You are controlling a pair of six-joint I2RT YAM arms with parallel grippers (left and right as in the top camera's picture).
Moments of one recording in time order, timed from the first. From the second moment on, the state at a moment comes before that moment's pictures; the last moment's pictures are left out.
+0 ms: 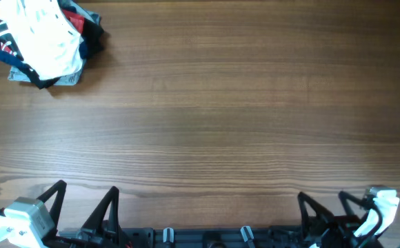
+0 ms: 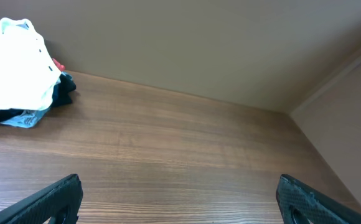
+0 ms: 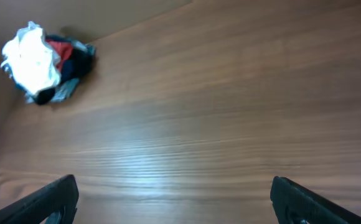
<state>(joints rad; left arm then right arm) 0.13 0.45 1.48 -1.30 0.39 -0.27 -0.09 0.30 1.18 -1.42 -0.33 0.25</state>
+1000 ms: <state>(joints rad) 0.13 0.45 1.47 -1.31 0.39 -0.27 -0.02 0.02 0.01 0.01 -0.07 0.14</state>
